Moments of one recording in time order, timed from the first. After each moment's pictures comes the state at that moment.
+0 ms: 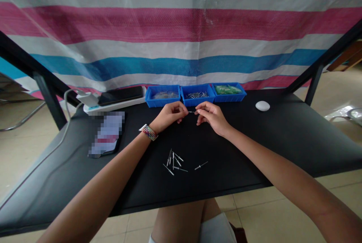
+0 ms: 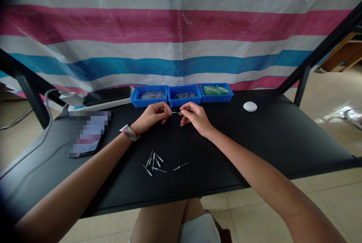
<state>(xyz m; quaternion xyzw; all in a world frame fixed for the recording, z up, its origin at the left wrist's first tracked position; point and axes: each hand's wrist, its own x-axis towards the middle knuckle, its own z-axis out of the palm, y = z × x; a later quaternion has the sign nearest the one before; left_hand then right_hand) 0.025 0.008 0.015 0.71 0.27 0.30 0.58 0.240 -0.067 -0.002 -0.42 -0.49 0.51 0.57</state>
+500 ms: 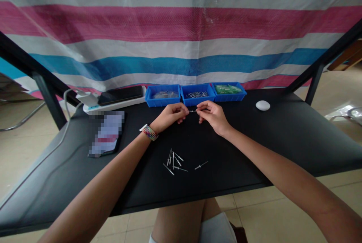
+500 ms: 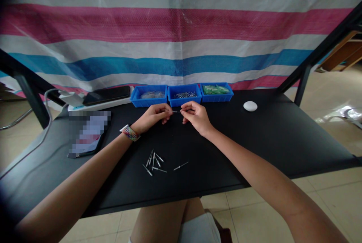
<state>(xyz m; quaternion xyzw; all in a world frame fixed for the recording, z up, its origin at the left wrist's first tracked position) 0.026 0.004 0.020 0.71 0.29 0.27 0.58 0.239 -0.066 -0.005 -0.44 -0.50 0.45 0.60</state>
